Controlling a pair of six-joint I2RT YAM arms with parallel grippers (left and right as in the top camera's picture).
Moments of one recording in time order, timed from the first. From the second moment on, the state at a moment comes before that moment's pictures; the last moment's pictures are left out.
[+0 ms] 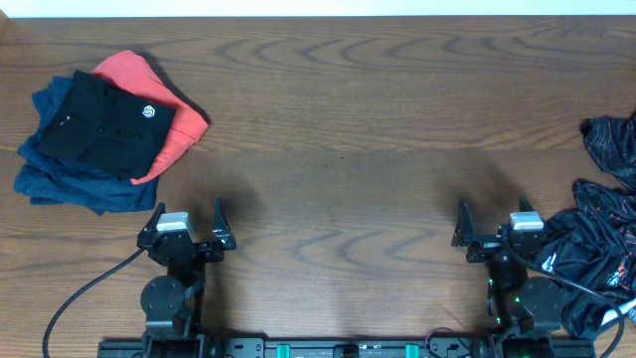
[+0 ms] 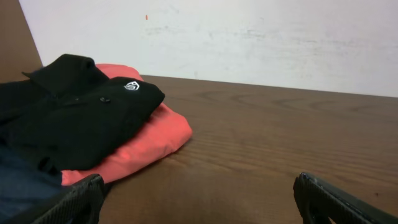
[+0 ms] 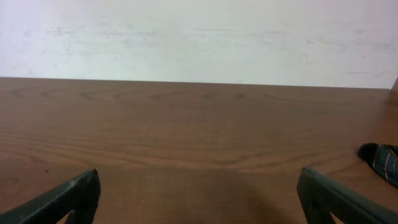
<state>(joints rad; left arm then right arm) -0.01 0.01 0.03 -0.12 -0.06 -0.09 0.04 0.01 0.01 -0.07 -0.01 0.01</state>
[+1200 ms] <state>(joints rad) -0.01 0.01 0.03 -0.12 -0.06 -0.09 0.04 0.01 0.01 -0.07 -0.01 0.01</state>
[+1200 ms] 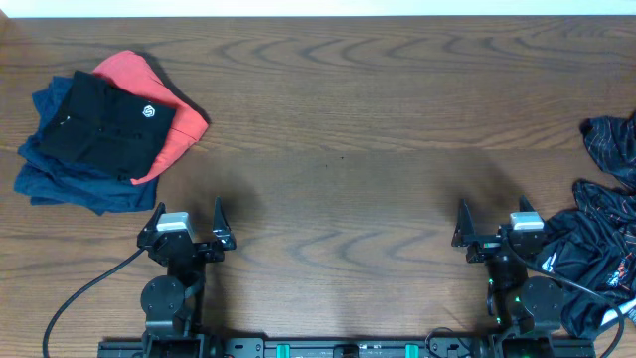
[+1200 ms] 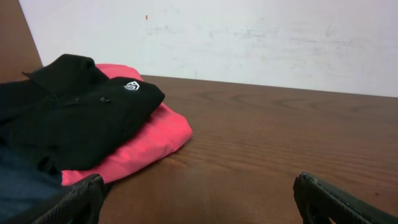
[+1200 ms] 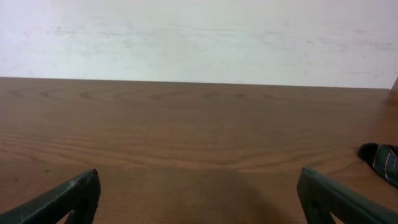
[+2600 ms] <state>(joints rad) -0.01 0.01 0.04 -0.16 -0.04 -0.18 0.04 0.10 0.06 -0.18 0.04 0.09</state>
